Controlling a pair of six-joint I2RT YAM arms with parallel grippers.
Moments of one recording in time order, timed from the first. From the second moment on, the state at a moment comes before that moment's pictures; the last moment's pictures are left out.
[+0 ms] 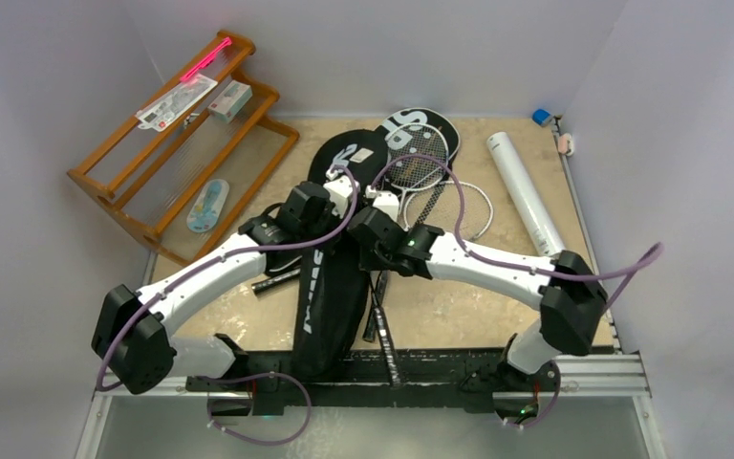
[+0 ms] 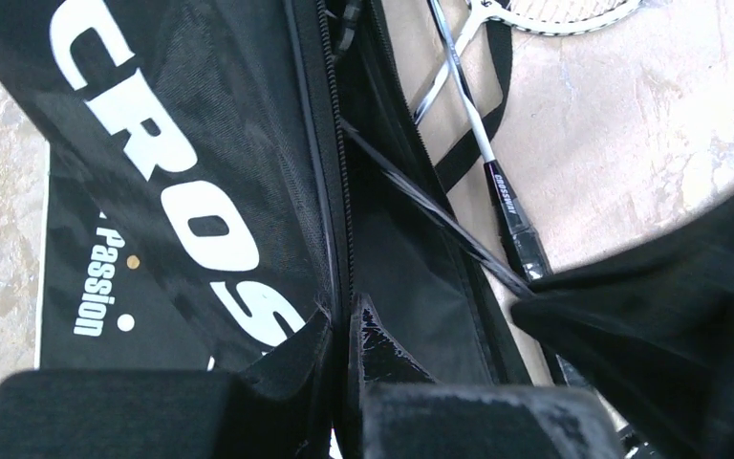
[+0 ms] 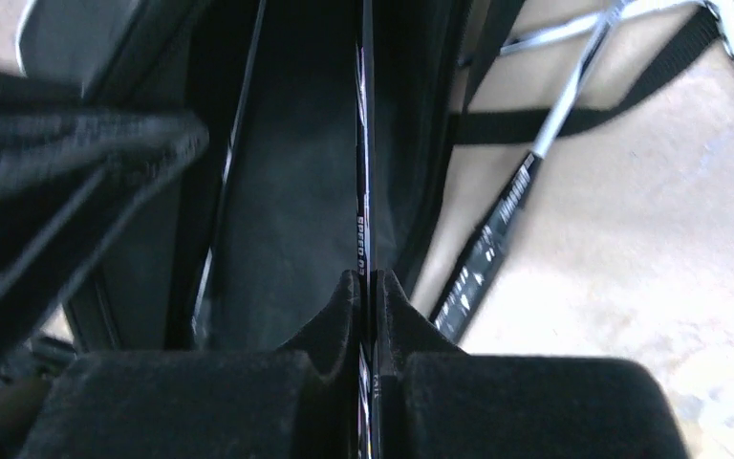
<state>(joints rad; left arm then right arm) -0.69 1.30 0.98 -0.40 -0.03 -0.09 1.02 1.54 1.19 -0.60 0.33 0.84</state>
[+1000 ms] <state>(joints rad) -0.66 1.29 0.97 -0.41 0.01 -0.11 0.91 1.65 0.91 0.21 0.26 0.81</state>
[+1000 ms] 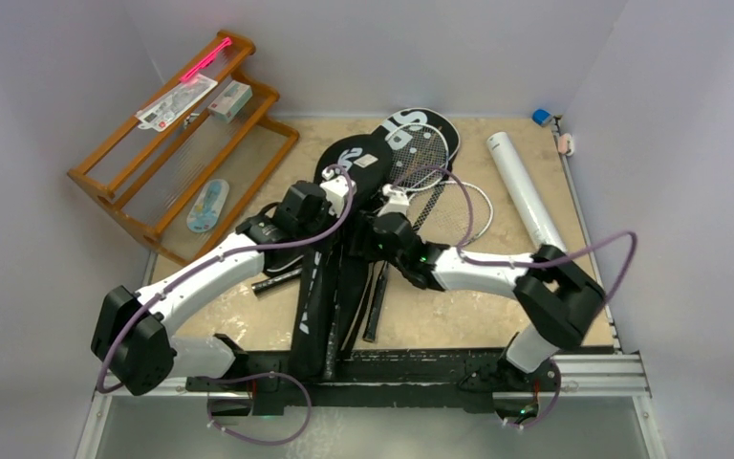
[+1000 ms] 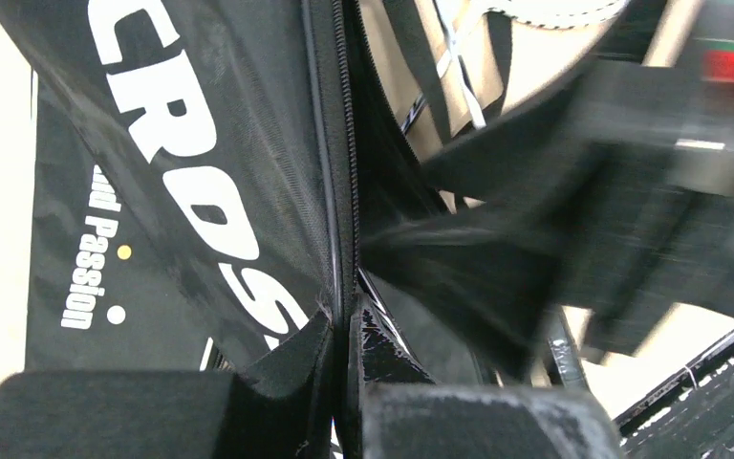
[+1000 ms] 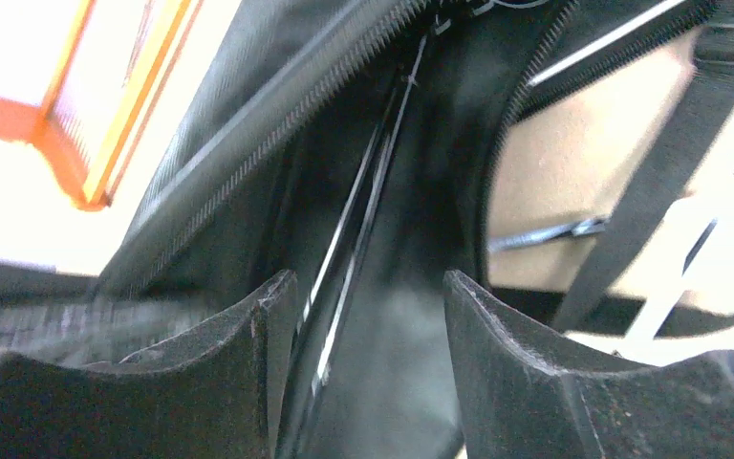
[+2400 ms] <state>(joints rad) -0.63 1.37 0.99 -0.43 0.07 -0.12 1.12 1.80 0.50 0.91 -0.29 1.15</state>
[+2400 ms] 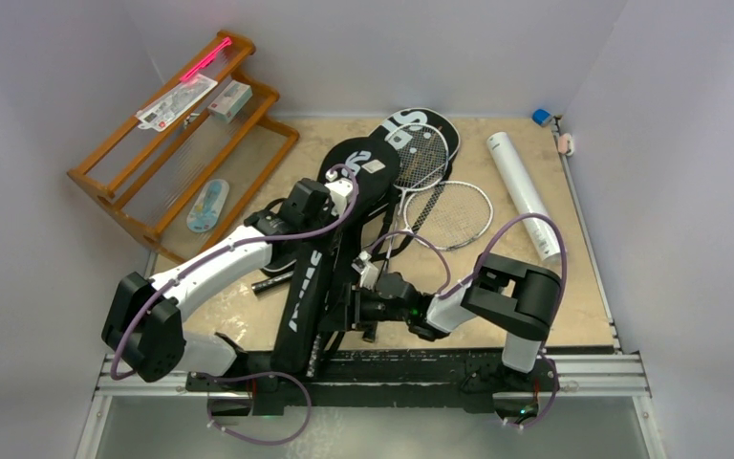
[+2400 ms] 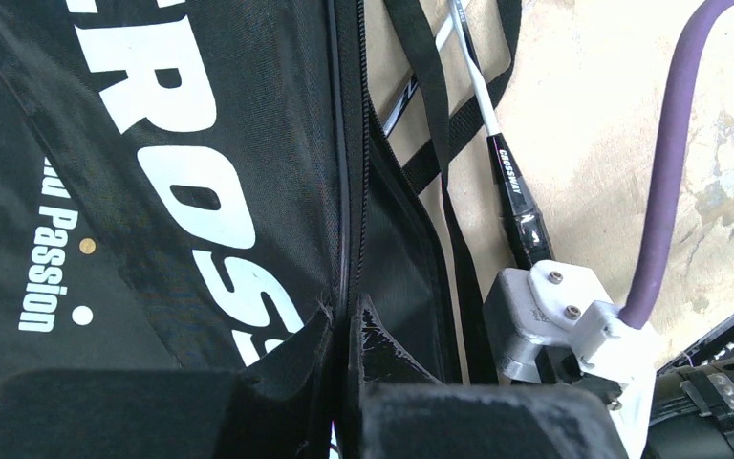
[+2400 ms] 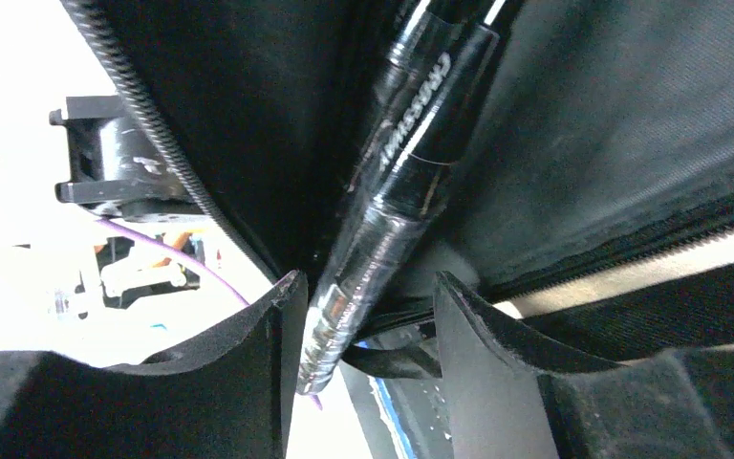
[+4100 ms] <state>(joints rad) -0.92 1.27 0.91 -0.76 -0.26 -0.48 1.07 1.85 0.55 0.96 -0.15 1.06</state>
